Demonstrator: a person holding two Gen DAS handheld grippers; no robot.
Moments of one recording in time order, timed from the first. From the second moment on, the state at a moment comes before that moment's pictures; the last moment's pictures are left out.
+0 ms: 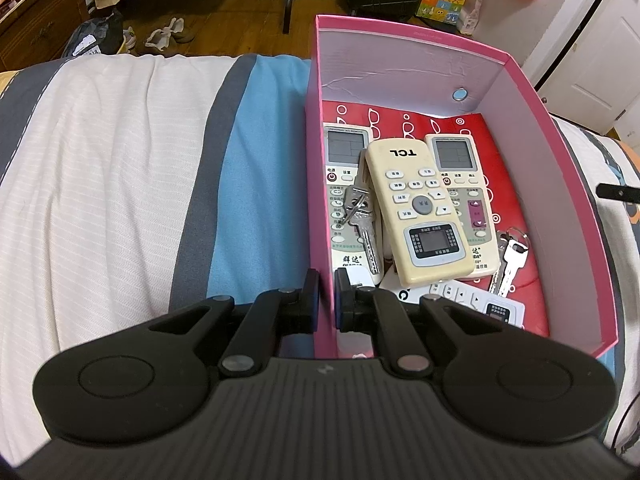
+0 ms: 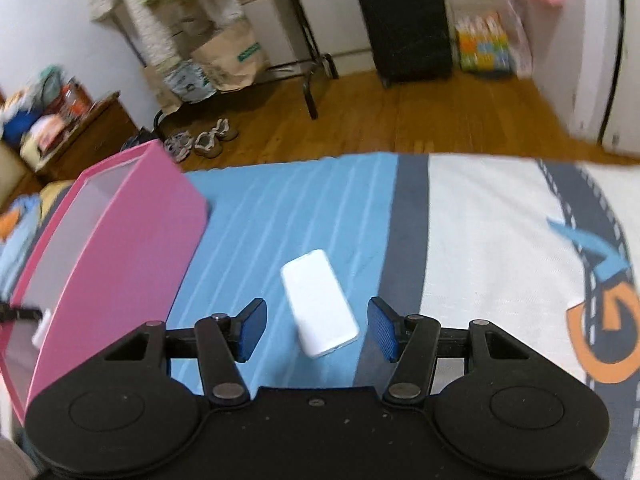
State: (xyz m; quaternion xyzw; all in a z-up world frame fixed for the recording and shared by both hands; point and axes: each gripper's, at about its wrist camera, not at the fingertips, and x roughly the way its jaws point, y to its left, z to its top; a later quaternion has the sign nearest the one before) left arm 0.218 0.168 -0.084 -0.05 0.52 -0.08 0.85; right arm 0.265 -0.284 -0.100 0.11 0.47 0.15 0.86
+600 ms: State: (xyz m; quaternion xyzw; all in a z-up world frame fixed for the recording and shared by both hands) left arm 0.221 0.166 -0.084 -0.04 0.52 -0.08 0.85; right arm 0.297 -0.258 -0.131 0.01 0.52 0.20 0.83
